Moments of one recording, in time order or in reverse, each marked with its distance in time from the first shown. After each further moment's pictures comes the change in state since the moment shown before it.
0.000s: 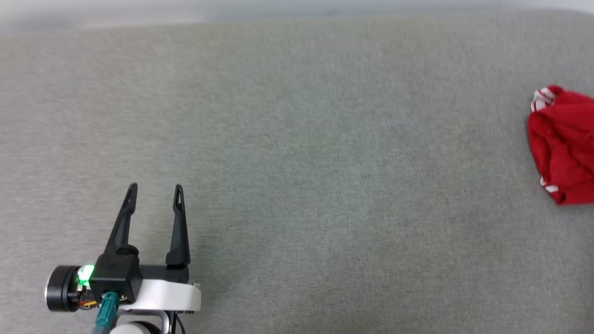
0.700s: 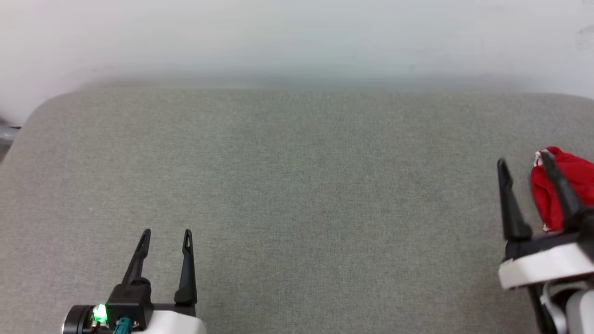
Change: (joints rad) left arm 0.104 -0.024 0.004 0.092 -0.010 -0.012 0.000; right arm 0.398 0.322 0.177 -0.290 -0.044 0.000 -0.260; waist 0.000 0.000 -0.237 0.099
